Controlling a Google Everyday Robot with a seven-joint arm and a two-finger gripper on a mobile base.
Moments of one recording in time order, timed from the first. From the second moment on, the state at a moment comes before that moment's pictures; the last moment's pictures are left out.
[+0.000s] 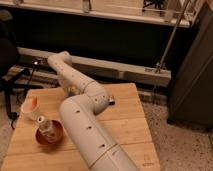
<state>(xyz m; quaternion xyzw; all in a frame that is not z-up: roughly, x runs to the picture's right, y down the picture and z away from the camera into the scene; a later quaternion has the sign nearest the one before) -0.232 0.032 0.976 -0.33 -0.24 -0.58 0.70</state>
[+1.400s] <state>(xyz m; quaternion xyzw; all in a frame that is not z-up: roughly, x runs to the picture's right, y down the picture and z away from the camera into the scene) -0.207 0.125 0.922 -0.37 -0.27 -0.60 0.65</state>
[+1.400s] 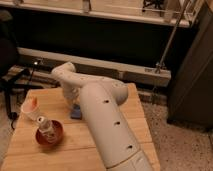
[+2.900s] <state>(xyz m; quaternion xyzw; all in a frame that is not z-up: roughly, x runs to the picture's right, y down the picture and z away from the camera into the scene) -0.333 0.104 0.936 -0.31 -0.29 -0.69 0.59</state>
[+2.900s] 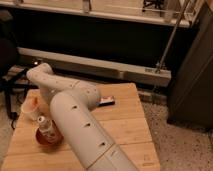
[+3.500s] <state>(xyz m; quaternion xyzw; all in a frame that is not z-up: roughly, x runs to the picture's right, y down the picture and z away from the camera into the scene) -0.321 0.075 0.959 -0.31 -0.28 -0.67 0.61</state>
